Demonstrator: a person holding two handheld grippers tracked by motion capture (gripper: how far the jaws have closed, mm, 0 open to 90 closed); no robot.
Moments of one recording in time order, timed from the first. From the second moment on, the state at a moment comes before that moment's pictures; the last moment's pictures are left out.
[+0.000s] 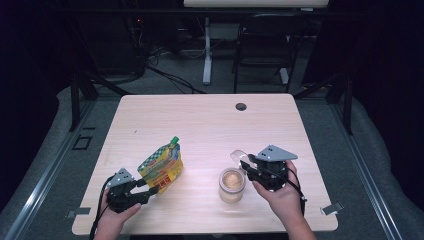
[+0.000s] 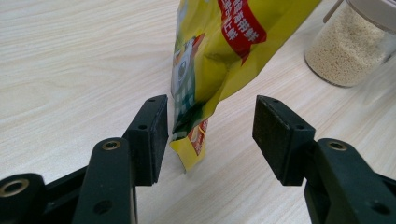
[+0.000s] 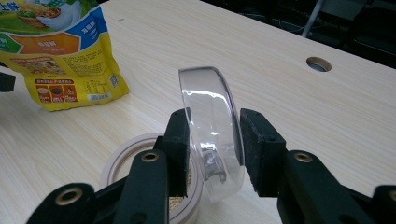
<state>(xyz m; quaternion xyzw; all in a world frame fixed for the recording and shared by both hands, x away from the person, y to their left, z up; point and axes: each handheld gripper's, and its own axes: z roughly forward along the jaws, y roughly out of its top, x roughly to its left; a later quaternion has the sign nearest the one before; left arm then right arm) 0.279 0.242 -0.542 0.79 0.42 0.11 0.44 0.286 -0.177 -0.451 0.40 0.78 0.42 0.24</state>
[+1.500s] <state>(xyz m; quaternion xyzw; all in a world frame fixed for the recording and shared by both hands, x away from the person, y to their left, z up) 0.275 0.246 -0.542 0.78 0.42 0.11 0.44 0.264 -0.143 -0.477 0.35 0.81 0.38 0.28</state>
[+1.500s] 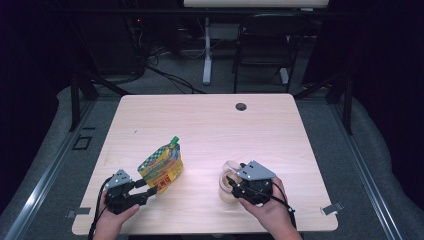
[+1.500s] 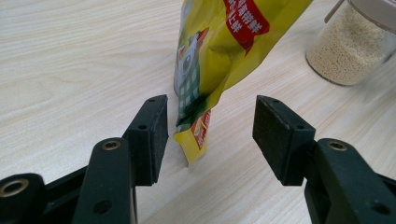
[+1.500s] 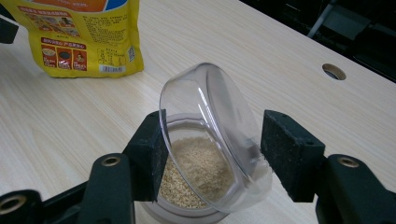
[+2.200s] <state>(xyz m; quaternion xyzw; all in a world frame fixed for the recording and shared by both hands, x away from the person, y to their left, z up) 0.271 0.243 -0.541 0.79 0.42 0.12 0.43 0.255 -0.136 -0.480 0.33 0.82 0.39 0.26</state>
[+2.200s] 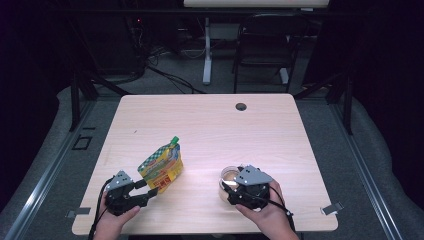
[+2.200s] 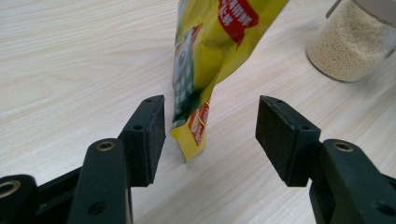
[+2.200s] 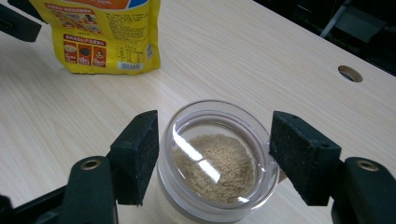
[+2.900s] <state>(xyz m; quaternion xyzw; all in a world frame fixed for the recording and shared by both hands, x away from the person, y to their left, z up) 0.255 0.255 -0.542 0.78 0.43 0.12 0.43 0.245 -0.184 -0.476 0.38 0.79 0.41 0.25</state>
